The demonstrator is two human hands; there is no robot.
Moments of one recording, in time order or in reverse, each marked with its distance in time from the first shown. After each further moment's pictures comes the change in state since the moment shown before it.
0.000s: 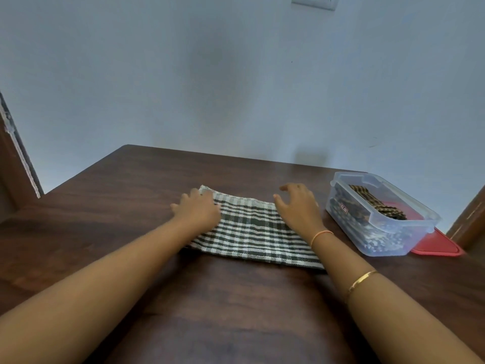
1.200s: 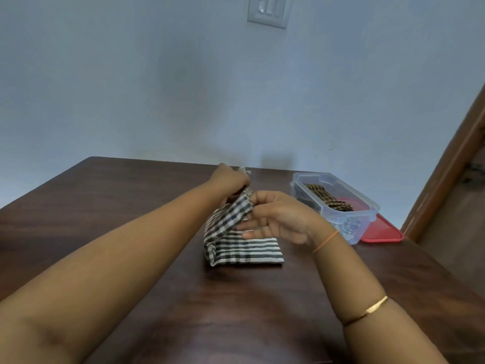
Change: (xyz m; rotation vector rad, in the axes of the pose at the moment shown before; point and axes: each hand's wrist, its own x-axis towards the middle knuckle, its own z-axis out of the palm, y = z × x) left_hand -0.010 0.123 -0.042 -1.047 -0.119 0.031; right_hand -0.059 -0.021 -0.093 1.064 -0.704 0.189
